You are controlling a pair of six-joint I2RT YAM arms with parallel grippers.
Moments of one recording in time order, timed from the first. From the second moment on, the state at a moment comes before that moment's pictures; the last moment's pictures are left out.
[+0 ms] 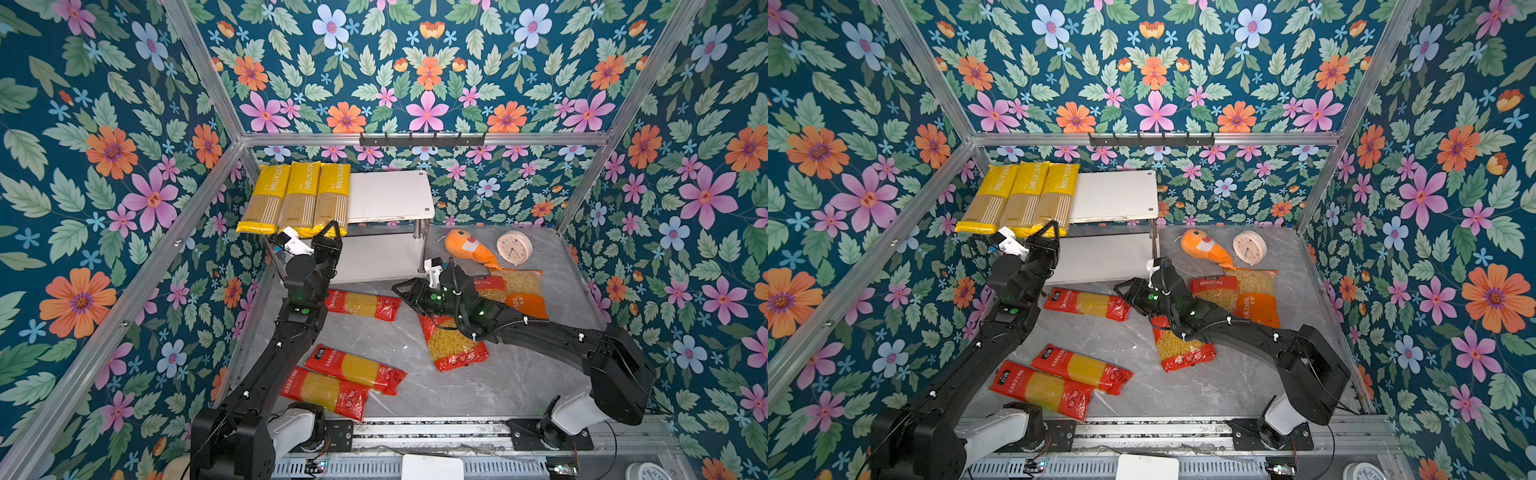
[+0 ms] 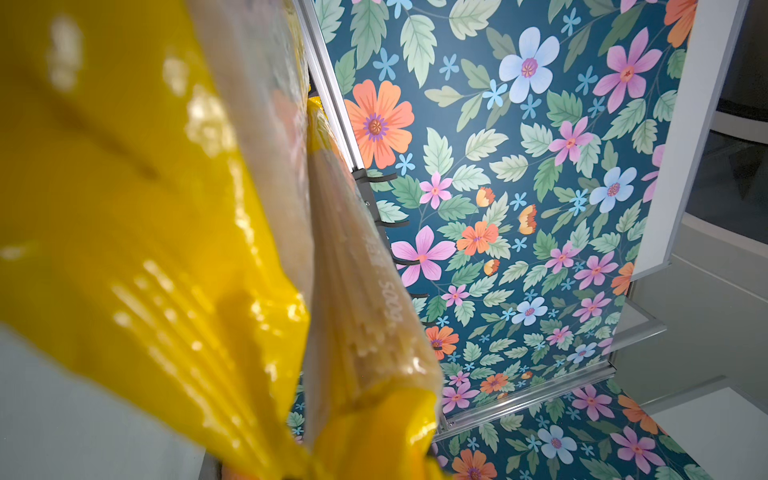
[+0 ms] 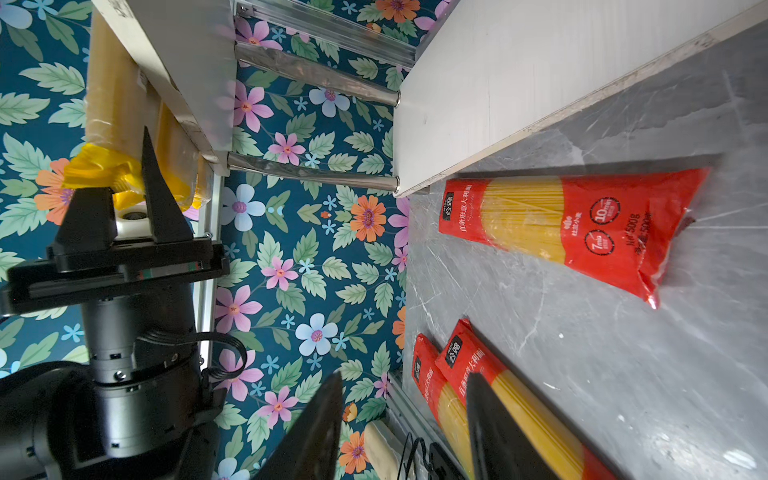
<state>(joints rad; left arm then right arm) -0.21 1.14 0.82 0.49 -0.04 -1.25 0.85 1.54 1.04 0.20 -0.21 1.25</state>
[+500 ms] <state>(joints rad) -0.19 1.17 0.83 0.54 0.01 -1.26 0.85 1.57 1.04 0.20 -0.20 1.23</state>
